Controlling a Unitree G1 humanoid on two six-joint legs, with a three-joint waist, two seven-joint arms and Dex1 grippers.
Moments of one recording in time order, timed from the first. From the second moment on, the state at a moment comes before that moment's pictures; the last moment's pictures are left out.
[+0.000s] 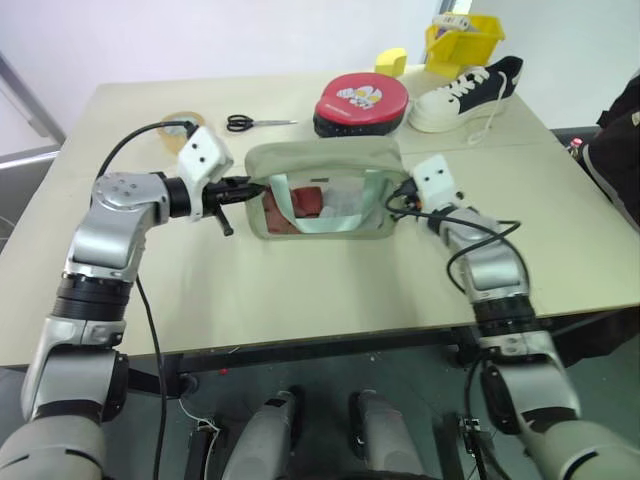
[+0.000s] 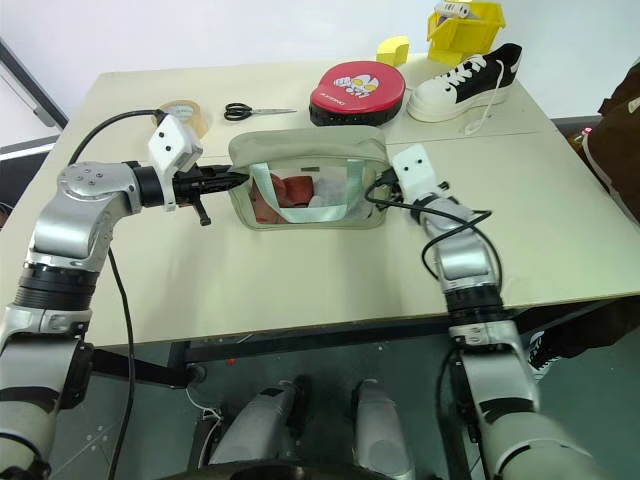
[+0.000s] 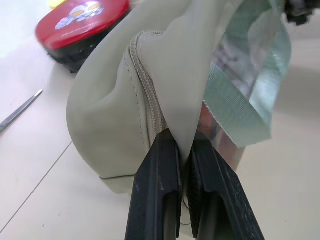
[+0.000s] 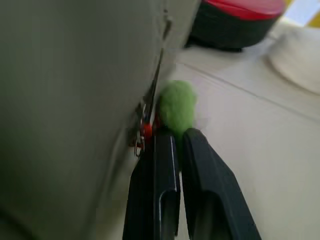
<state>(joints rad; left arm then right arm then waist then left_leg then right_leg) -0.75 0.67 -0.05 0.18 -0.23 0.39 -0.99 -0.67 -0.33 0.00 0.25 -0.03 0.47 0.40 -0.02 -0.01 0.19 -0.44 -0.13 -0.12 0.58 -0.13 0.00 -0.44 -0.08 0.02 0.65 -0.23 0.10</state>
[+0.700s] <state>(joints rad) -0.88 0.78 0.02 0.25 -0.30 0.46 -1.08 -0.86 -0.91 -0.02 0.14 0.15 0.53 1.02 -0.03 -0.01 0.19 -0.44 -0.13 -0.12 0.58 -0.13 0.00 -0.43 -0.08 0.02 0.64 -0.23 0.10</state>
